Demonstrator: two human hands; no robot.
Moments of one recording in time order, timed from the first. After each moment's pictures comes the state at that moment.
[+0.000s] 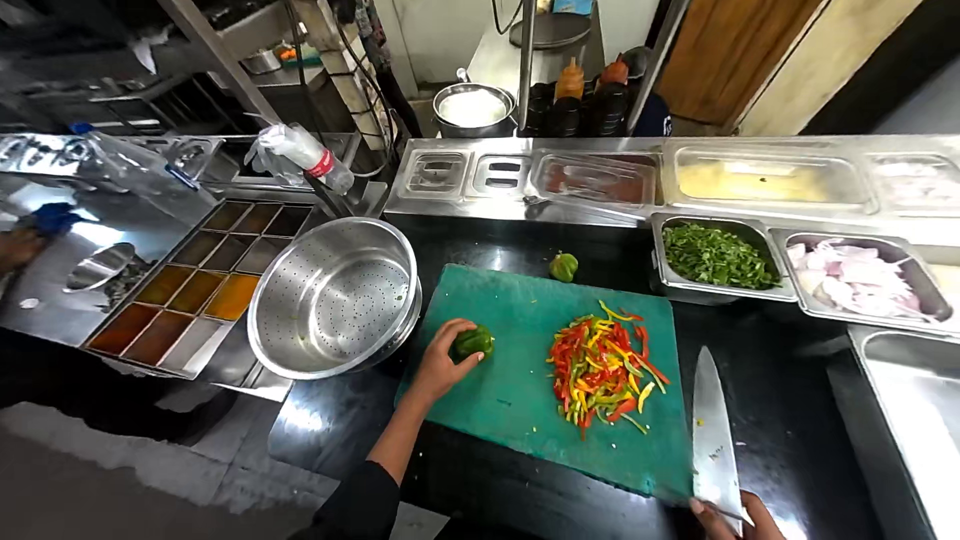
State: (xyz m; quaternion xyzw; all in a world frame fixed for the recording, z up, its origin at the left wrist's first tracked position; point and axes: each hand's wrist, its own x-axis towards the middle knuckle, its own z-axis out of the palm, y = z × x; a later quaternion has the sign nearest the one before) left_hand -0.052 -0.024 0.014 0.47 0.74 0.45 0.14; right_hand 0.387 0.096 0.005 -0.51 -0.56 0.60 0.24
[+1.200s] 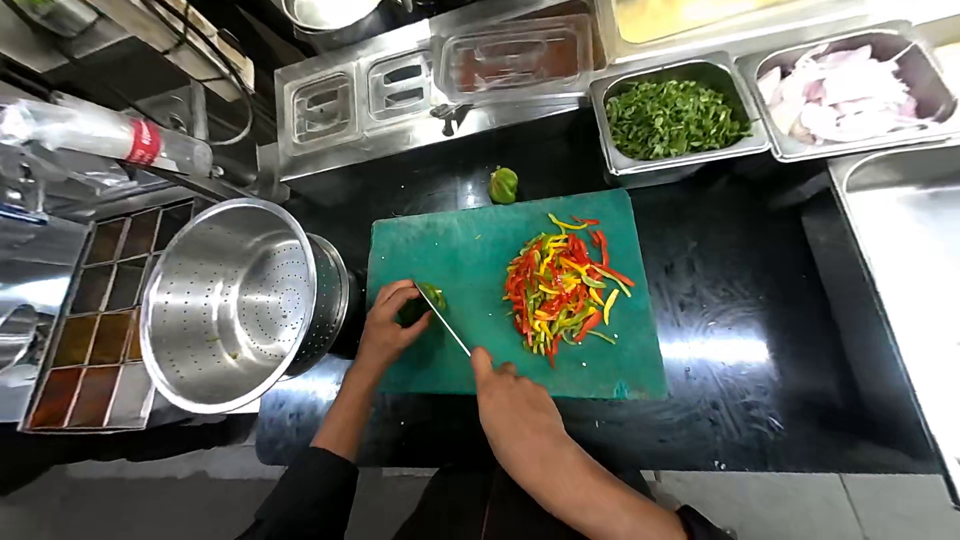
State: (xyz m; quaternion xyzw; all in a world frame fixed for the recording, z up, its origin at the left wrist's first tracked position) left_hand -0.065 -0.014 0.030 0.57 0.74 0.33 0.10; right_hand 0.157 0.060 0.138 -0.35 -0.80 0.38 -0.31
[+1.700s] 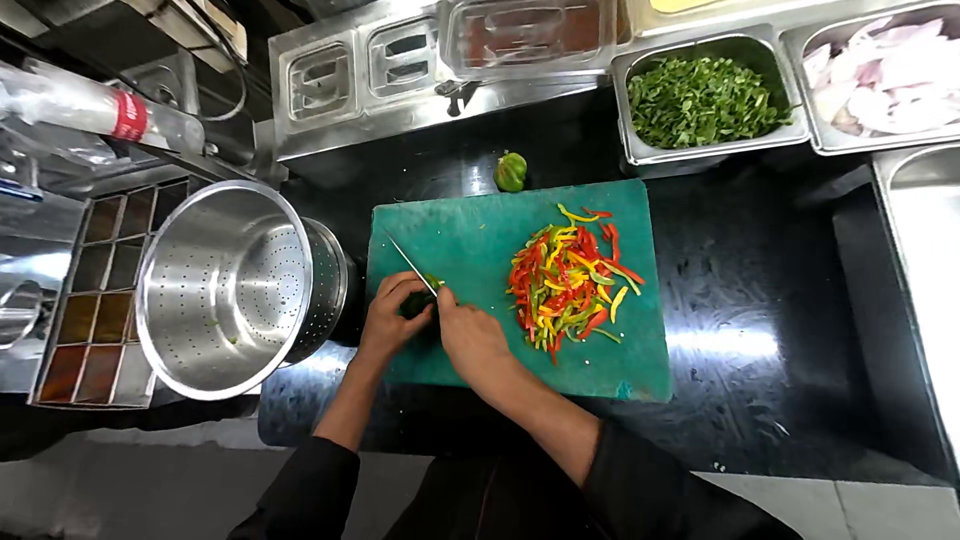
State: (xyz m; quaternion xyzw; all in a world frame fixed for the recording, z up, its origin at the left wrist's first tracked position) left_hand -0.063 -0.012 0.024 0.58 0.73 0.34 0.09; right_hand 0.094 0.079 0.082 -0.35 -0.84 0.40 -0.12
